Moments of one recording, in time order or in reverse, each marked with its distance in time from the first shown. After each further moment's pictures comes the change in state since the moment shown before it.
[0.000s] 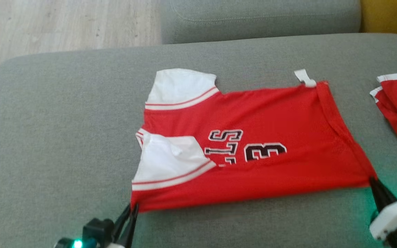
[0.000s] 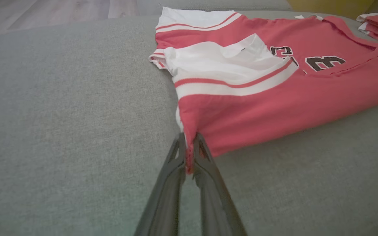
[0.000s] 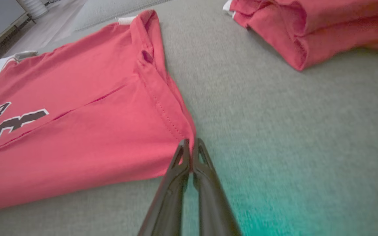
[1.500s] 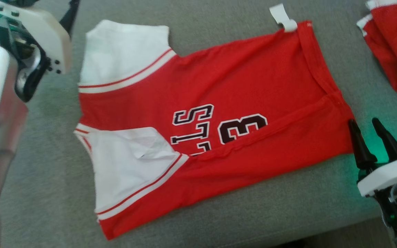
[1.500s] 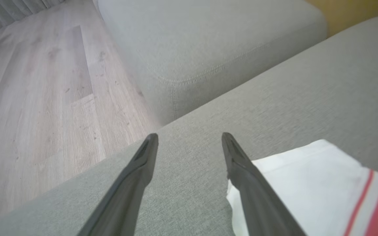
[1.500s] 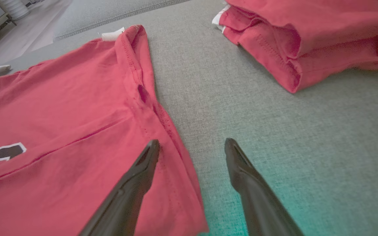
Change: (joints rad) left arm -1.073 0.114 -0.020 0.448 -0.062 -0.236 0.328; right arm 0.023 0.108 -0.234 -0.437 -0.213 0.000 0.128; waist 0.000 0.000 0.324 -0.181
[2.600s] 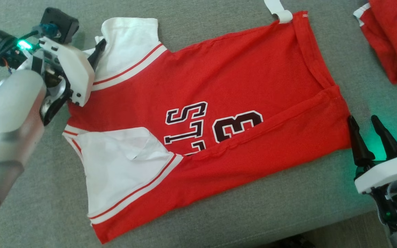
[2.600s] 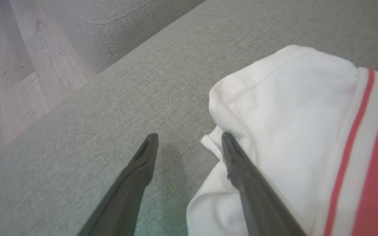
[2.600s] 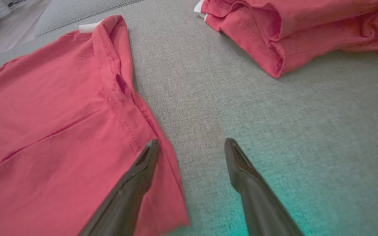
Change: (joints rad) left arm -0.062 0.044 -0.438 0.132 -0.215 -0.008 -0.092; right arm -0.032 0.023 -0.001 0.041 -0.006 0.000 -0.031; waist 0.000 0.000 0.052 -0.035
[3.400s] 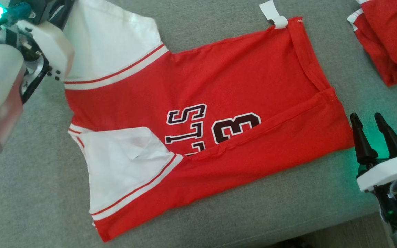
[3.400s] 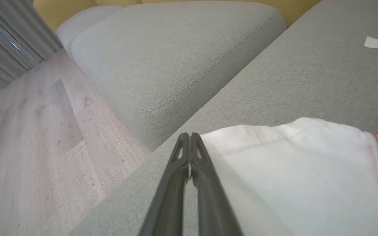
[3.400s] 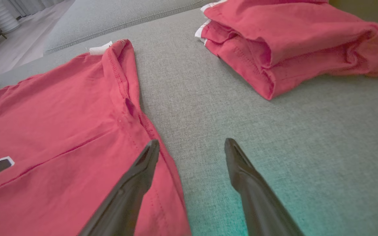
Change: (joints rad) left arm -0.148 0.043 -0.139 0.067 0.004 0.019 -0.270; right arm 0.000 -0.001 -0.014 -0.012 0.000 0.000 -0.003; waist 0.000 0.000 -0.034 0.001
